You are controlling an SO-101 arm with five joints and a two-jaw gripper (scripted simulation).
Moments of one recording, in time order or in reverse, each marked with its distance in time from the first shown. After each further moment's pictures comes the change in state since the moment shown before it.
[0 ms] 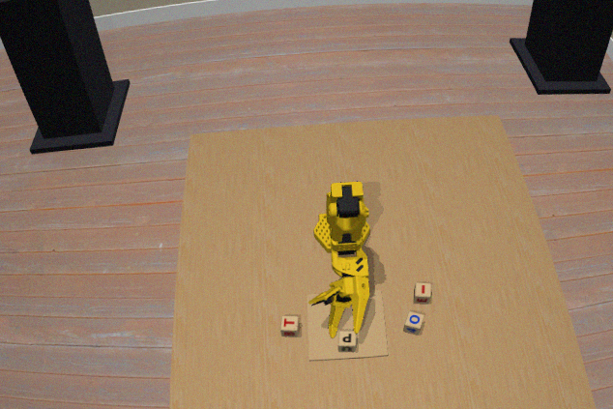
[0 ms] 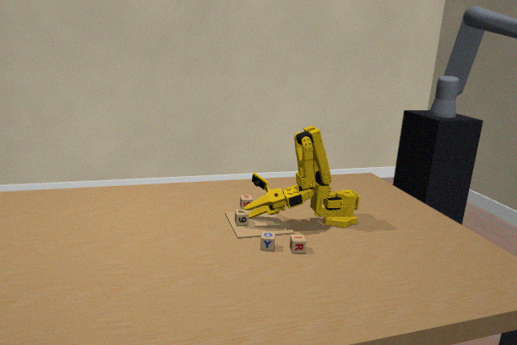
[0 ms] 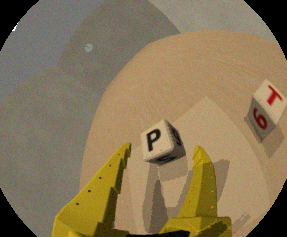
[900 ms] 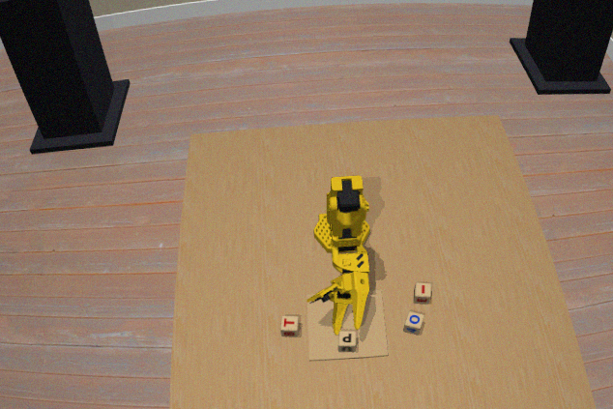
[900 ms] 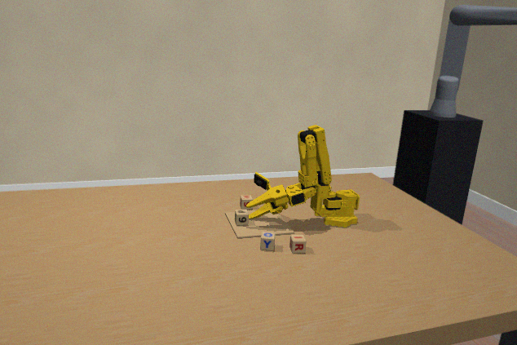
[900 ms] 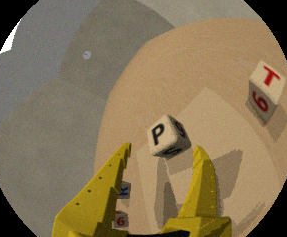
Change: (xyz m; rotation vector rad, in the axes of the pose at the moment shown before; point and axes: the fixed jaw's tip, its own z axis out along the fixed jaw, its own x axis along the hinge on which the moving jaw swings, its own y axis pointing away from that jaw) arm -0.002 0.005 -0.006 -0.012 0.005 0.140
